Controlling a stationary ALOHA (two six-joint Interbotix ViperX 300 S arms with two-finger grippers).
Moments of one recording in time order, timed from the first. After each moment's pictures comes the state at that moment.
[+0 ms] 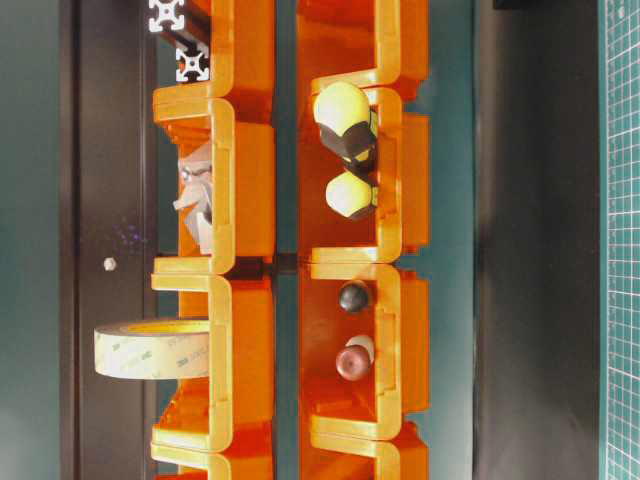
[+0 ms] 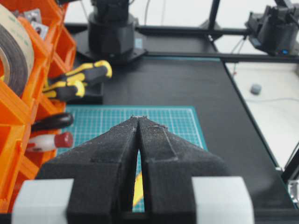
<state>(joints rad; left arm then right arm) -0.07 -1.12 1.03 0.03 0.16 -0.10 0.35 -1.05 1.08 -0.93 0.49 1.18</state>
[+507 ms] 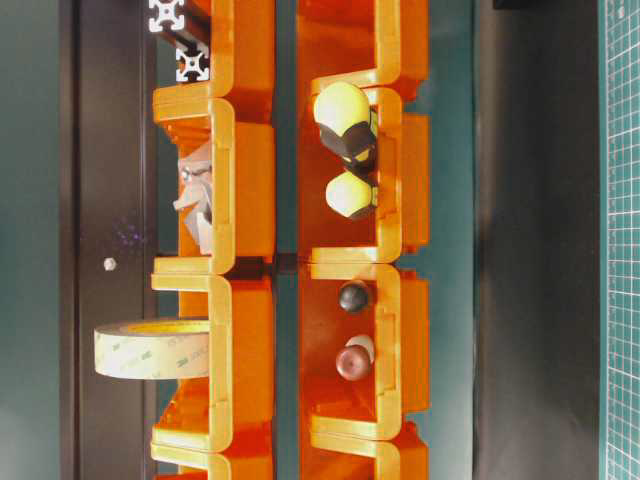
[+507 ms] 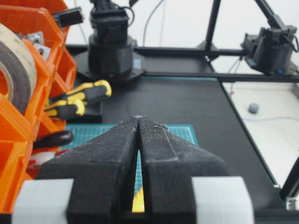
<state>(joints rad) -0.07 -1.14 1.04 0.03 0.11 -0.10 0.35 -1.10 1.11 -0.93 0.48 1.18</state>
